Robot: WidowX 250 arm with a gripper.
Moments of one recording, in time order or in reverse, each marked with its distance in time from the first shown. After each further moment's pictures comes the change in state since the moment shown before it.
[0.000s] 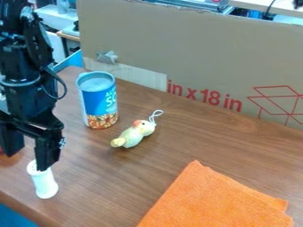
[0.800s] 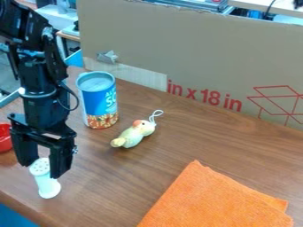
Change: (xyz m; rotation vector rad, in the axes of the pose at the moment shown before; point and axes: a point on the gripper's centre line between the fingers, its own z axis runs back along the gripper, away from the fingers) arm 0.013 -0.001 -0.025 -0.043 0.107 0.019
